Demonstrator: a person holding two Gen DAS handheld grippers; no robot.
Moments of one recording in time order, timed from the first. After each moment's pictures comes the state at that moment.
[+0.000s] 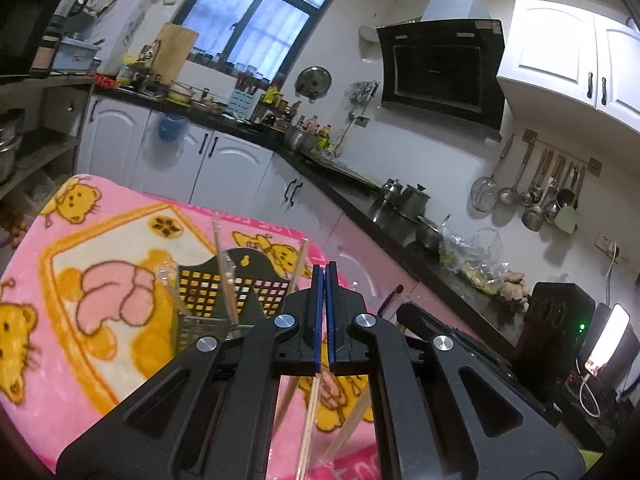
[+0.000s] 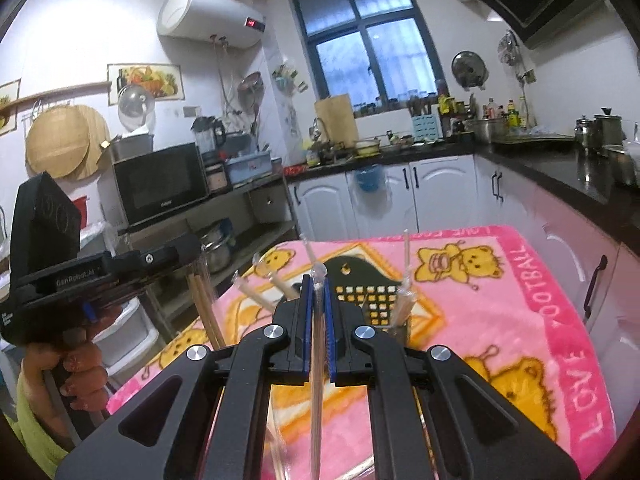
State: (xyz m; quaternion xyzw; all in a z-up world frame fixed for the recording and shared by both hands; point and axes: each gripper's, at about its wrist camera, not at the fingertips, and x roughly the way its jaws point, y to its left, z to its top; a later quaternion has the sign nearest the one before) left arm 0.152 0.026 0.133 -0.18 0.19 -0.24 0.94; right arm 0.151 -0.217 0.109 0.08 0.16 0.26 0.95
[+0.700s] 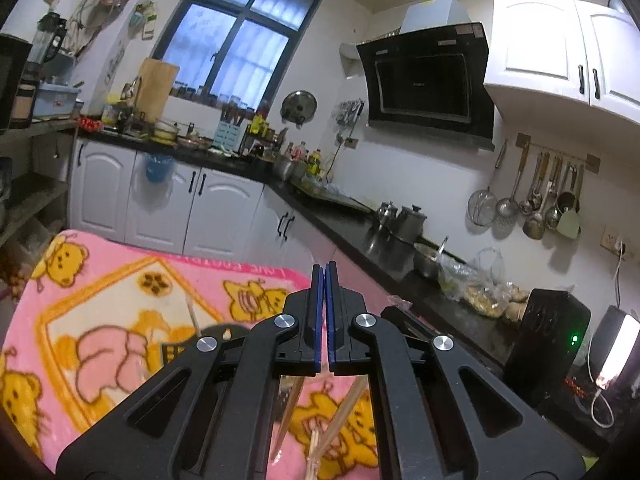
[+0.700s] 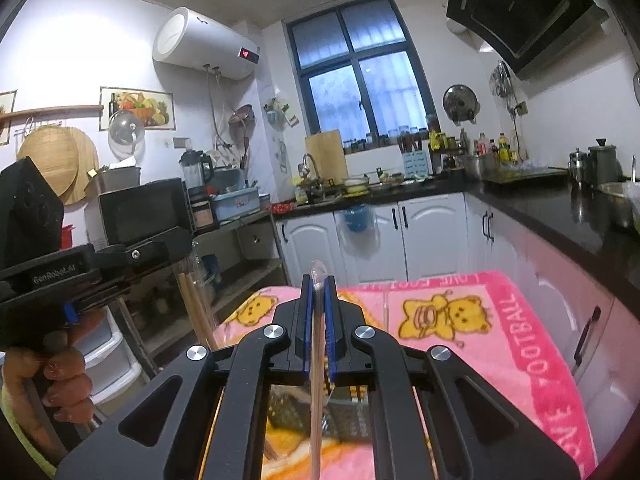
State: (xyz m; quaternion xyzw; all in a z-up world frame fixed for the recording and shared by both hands) left arm 0.187 0.005 0.191 -0.15 0.13 -0.24 0.95; right arm 0.196 -0.222 0.148 0.08 0.10 0.24 0.96
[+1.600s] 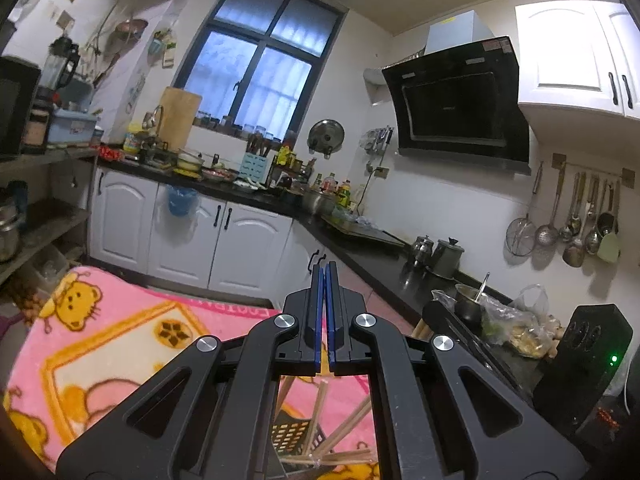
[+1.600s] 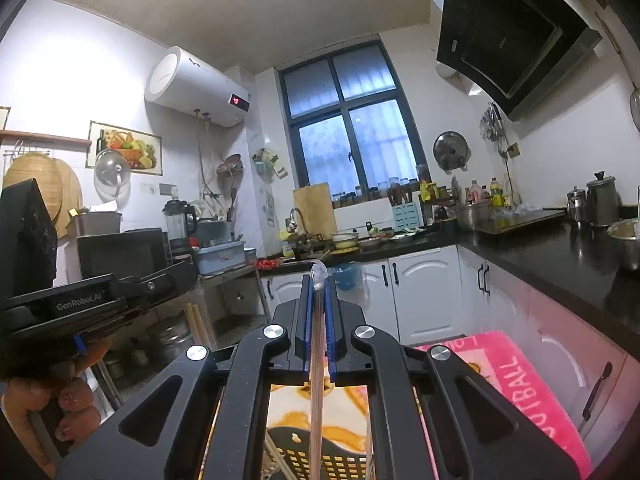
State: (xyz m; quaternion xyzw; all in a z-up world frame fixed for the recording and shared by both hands) left arm 0.259 -0.001 0.203 -0.15 0.10 -0.18 0.97; right arm 0.260 -0.226 0.163 0.09 0.01 0.21 0.97
